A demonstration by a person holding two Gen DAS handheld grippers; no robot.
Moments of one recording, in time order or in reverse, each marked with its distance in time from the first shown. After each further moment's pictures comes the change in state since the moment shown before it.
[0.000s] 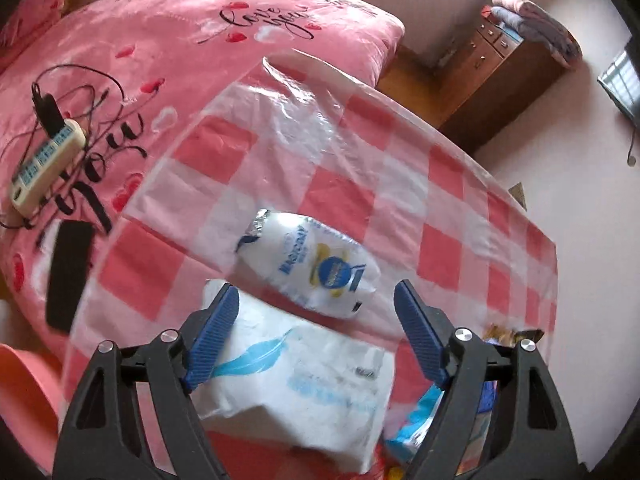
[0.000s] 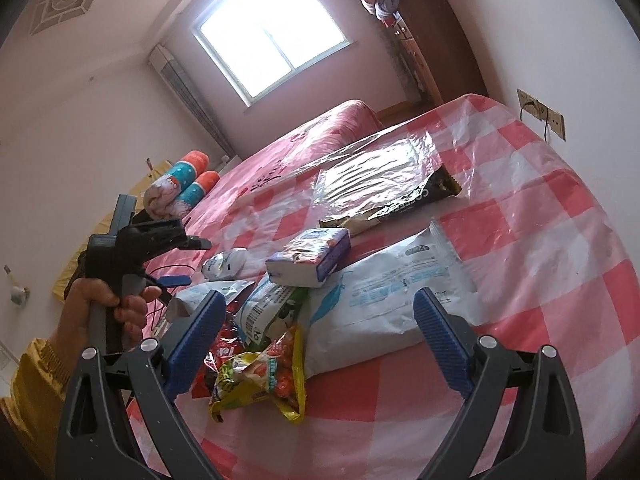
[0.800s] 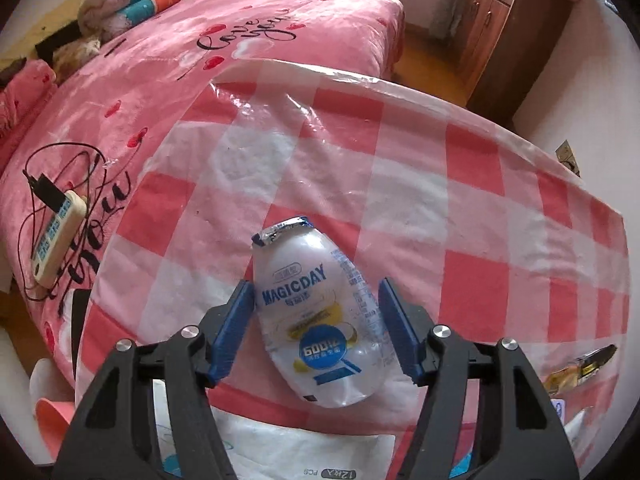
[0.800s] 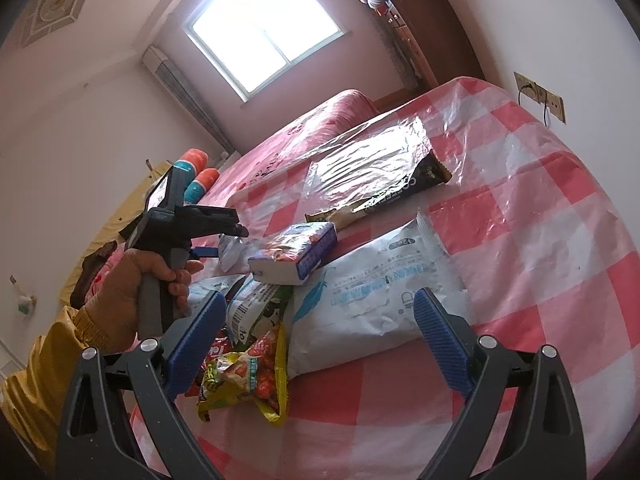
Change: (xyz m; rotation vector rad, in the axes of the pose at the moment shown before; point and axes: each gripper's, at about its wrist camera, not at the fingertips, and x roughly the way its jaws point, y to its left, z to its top) left arm 0.062 -0.059 0.023 0.200 -0.025 0.243; right arm 0.007 -0.018 0.001 0.046 0.034 0.016
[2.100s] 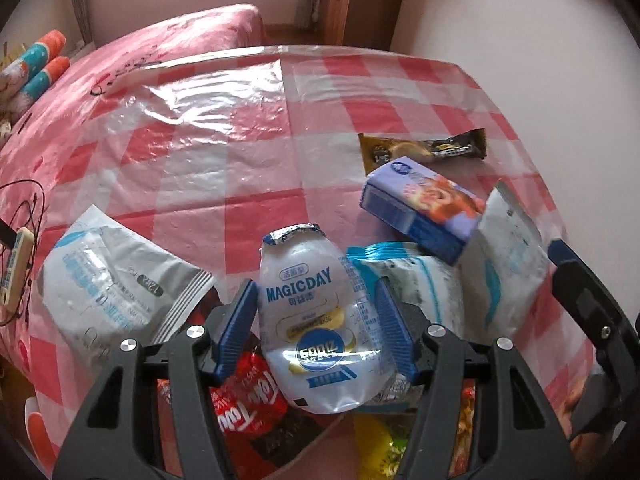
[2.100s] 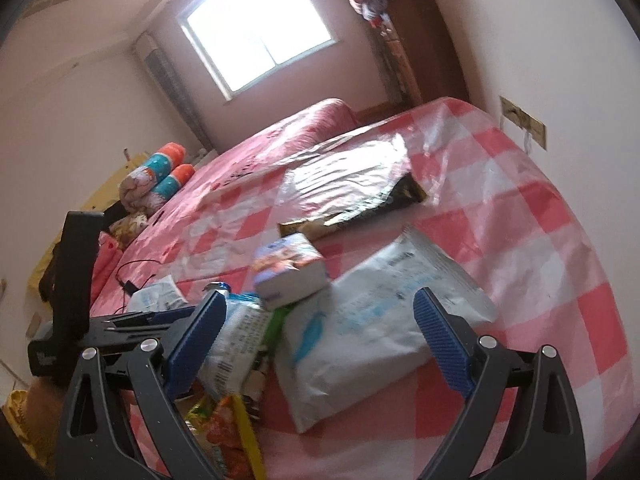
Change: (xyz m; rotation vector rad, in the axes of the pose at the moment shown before) left arm -0.085 -0.057 -0.158 0.364 -0.062 -0.271; right arm 0.002 0.009 0.003 -0.103 -0.025 -0.092
